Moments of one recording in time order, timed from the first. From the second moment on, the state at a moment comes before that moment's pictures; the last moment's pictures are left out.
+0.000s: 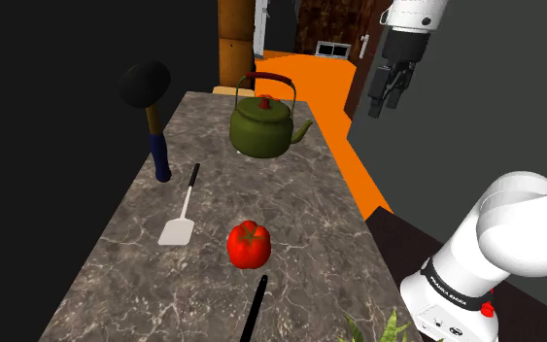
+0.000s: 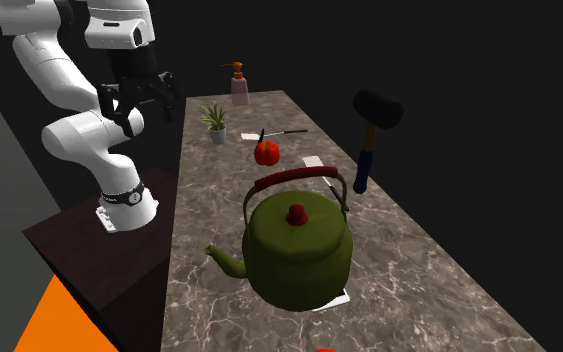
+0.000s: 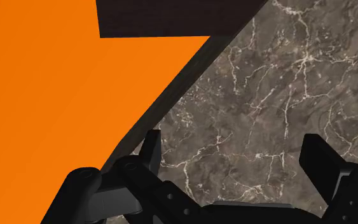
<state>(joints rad) 0.01 -0.74 -0.04 -2.36 -0.03 1.56 0.00</state>
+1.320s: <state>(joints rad) 0.03 -0.39 0.37 -2.32 0.14 1.94 0.68</state>
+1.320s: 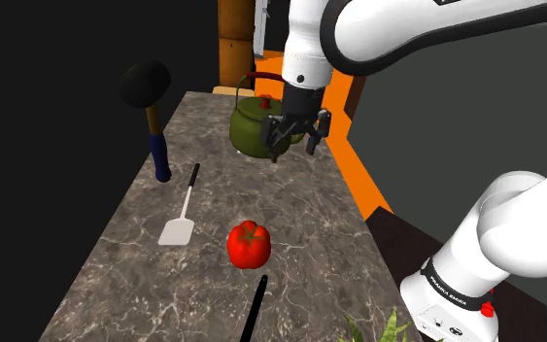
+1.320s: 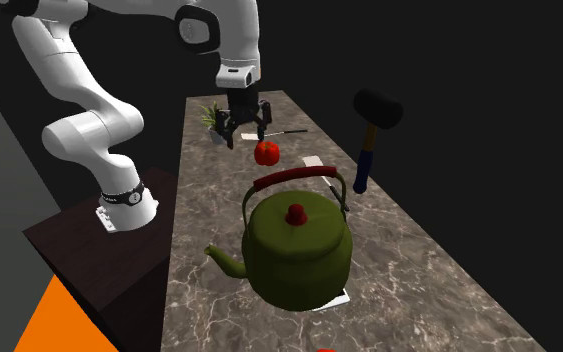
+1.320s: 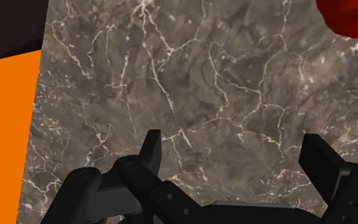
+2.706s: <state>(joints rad) 0.15 0.44 0.49 -1.68 -0.30 2.07 1.48</state>
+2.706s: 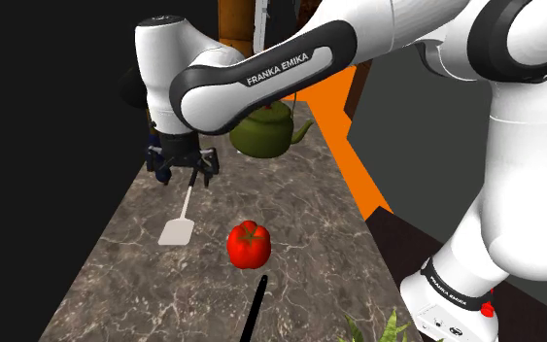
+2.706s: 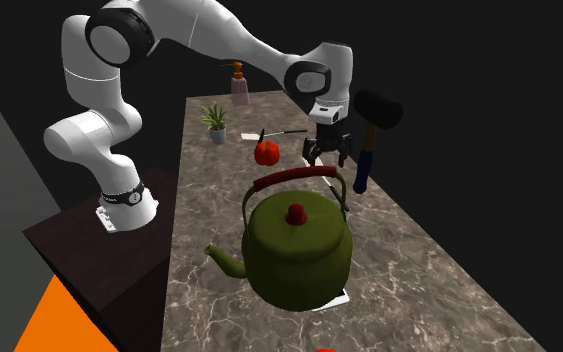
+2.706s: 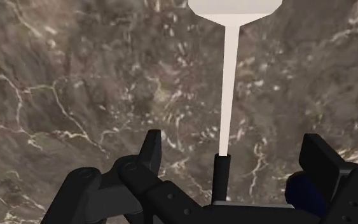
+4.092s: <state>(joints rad) 0.16 0.48 0.47 -1.70 -0.33 2.13 1.50</state>
